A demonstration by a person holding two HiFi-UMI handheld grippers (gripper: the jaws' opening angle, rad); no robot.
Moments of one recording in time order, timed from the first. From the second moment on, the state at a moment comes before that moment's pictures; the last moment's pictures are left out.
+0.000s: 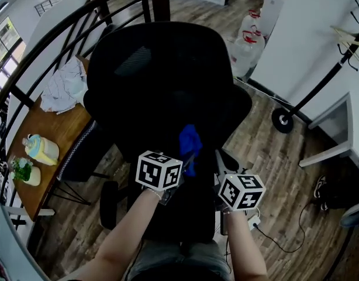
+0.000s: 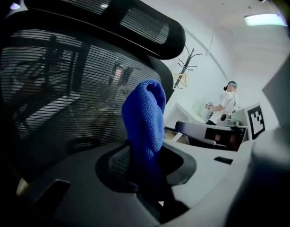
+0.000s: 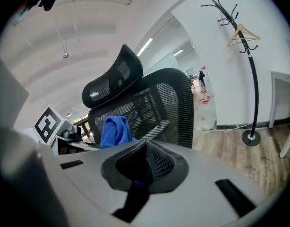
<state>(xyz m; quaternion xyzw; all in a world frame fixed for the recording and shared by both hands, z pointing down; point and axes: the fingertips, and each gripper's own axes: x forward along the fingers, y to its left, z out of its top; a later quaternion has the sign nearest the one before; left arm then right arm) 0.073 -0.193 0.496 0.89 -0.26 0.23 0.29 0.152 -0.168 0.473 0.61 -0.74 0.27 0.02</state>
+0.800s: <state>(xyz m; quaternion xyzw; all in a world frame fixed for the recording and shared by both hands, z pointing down) 0.211 -0.184 0.531 0.91 -0.15 0.29 0.26 0.241 -0.144 0.506 0.67 -0.68 0.31 0.00</state>
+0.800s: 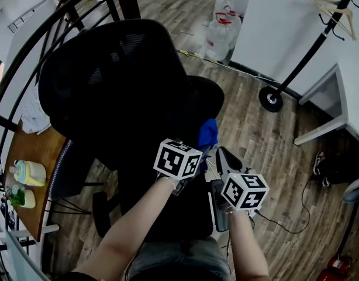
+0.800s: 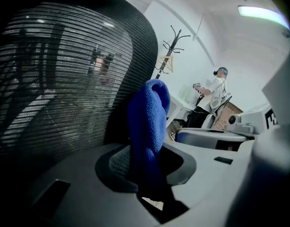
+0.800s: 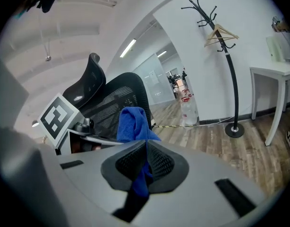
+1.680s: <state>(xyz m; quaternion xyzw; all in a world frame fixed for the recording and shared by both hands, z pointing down) 0.096 -0.241 0.523 0.89 -0.26 0.23 0.31 0.132 -0.201 0.498 0.58 -0.75 0.30 0.04</state>
